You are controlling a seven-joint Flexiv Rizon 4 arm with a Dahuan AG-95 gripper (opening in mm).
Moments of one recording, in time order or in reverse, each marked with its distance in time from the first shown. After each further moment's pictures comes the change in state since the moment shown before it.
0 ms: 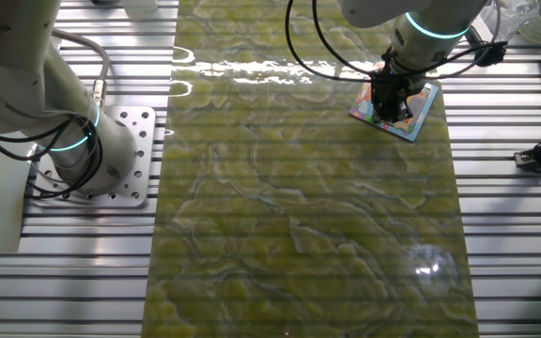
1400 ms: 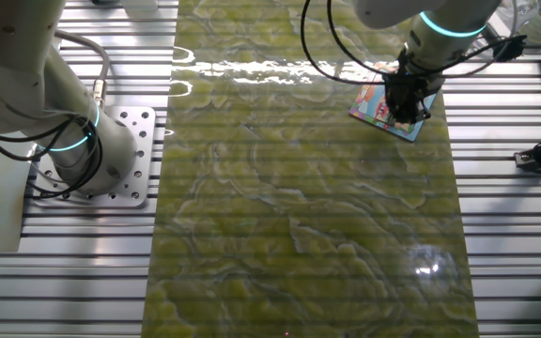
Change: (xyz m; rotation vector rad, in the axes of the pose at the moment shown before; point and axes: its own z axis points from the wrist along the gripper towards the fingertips) arm -0.031 -0.020 0.000 0.032 -0.024 -0.070
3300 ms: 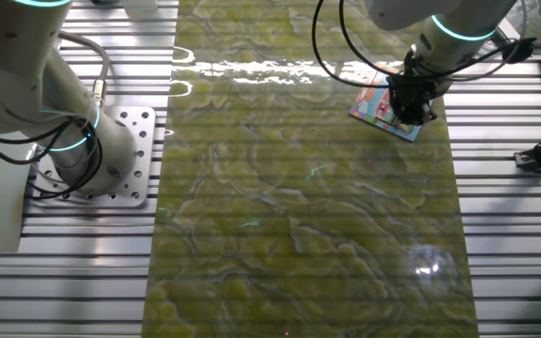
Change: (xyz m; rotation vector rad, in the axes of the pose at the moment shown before) arm -0.003 -0.002 0.000 0.002 0.036 -0.051
